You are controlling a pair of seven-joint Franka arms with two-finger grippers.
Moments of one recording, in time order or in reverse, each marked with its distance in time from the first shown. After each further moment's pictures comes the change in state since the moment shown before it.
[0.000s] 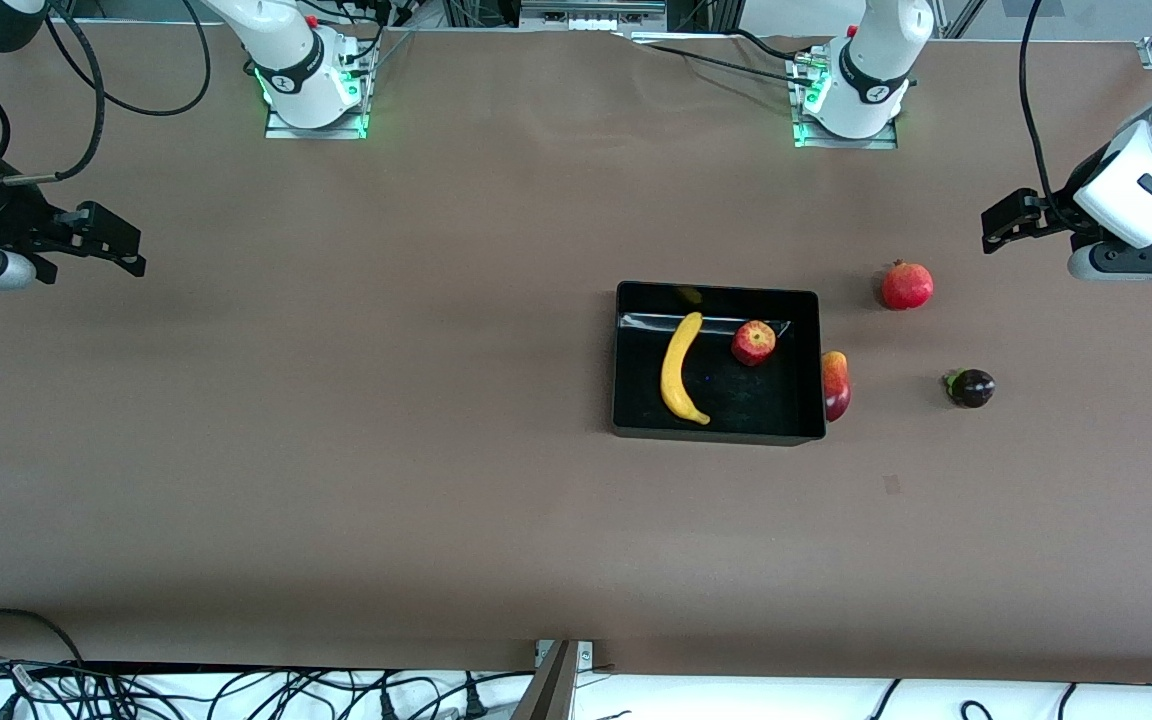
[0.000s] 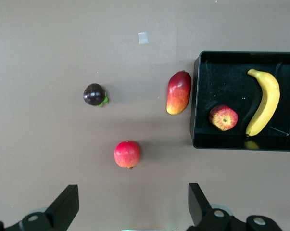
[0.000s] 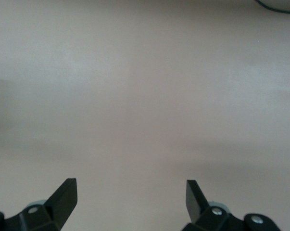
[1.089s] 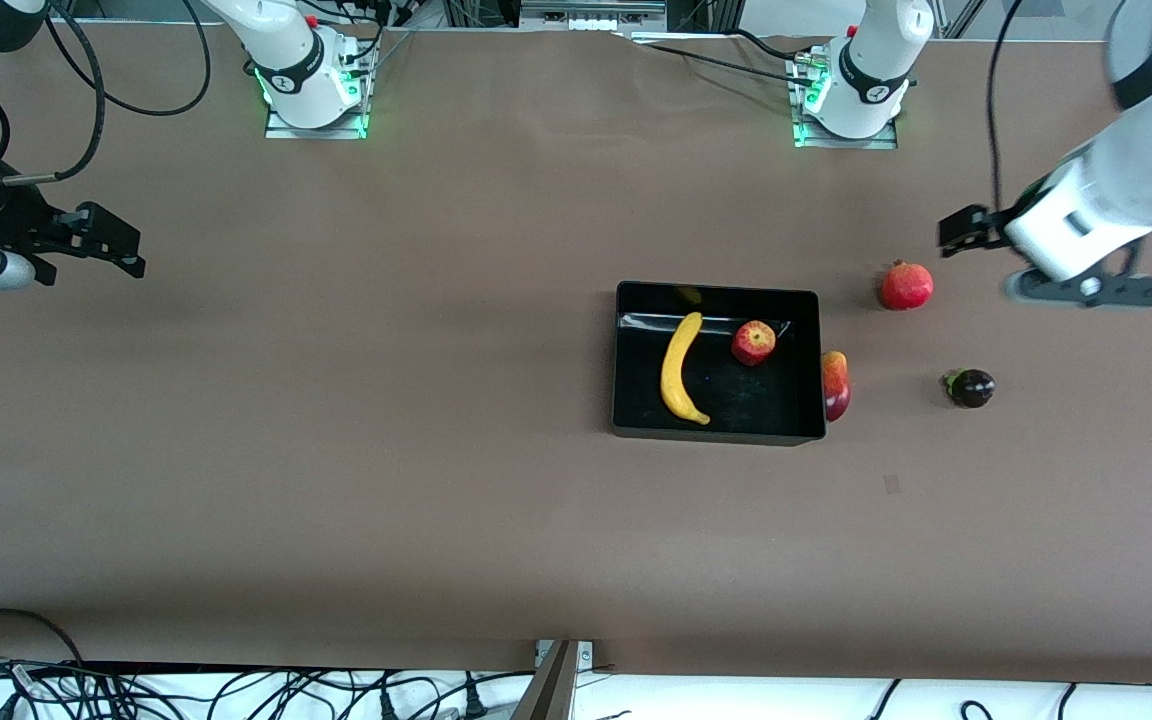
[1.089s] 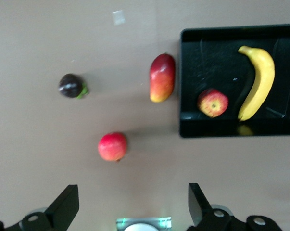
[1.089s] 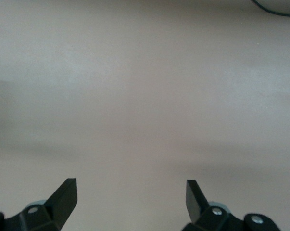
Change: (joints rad) left arm -0.085 0.135 -0.017 0.050 -0.009 -0.016 -0.049; right arm 0.000 0.000 0.001 0.000 0.000 0.007 -0.002
